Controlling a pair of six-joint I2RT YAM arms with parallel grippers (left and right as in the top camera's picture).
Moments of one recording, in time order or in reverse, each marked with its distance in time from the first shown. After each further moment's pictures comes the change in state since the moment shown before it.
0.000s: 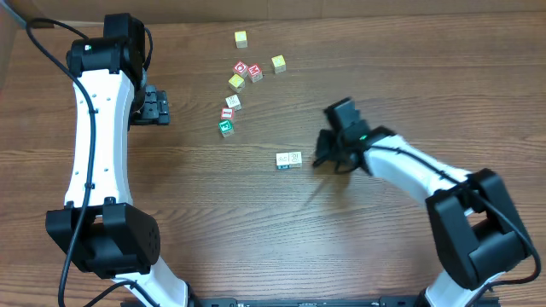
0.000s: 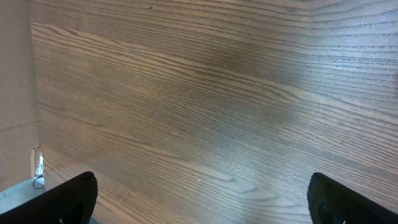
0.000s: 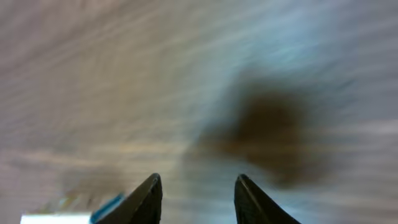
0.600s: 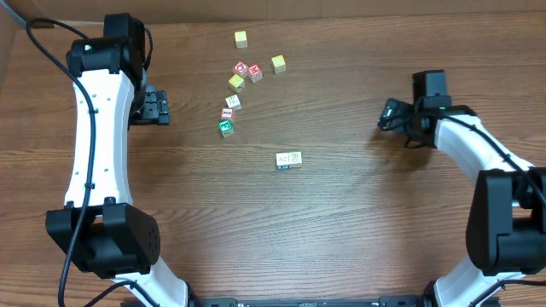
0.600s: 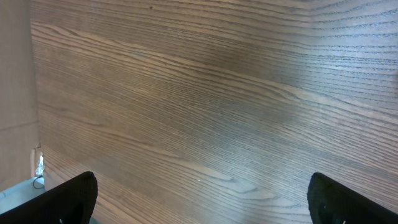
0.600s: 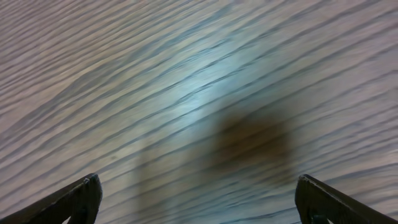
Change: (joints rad) left arm 0.000 0.000 0.000 0.000 0.000 0.000; right arm -0.407 0.000 0.047 -0.058 0.083 -0.208
